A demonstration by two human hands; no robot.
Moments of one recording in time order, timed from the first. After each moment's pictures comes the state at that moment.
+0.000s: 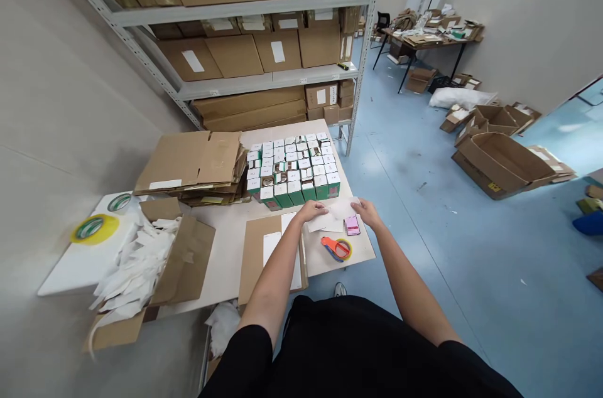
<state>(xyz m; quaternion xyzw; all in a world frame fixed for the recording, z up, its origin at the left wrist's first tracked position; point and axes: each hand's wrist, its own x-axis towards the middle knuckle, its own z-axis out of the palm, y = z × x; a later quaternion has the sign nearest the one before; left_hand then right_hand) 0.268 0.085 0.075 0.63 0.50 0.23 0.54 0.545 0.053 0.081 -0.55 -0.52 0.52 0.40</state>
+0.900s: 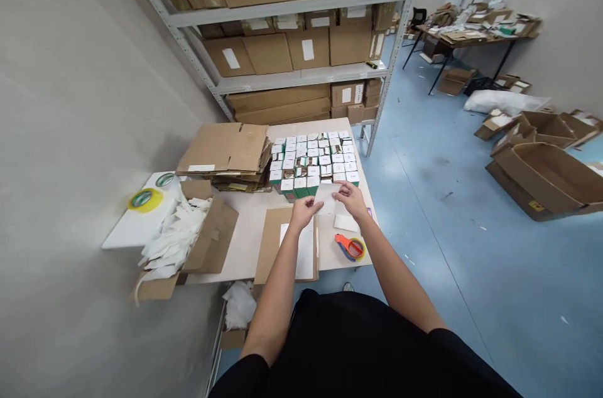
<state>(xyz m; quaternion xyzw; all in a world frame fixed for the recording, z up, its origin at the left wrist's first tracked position) 0.230 0.007 0.147 0.45 0.56 0.50 0.48 0.429 0.059 0.159 -0.41 -0.51 0.59 0.47</state>
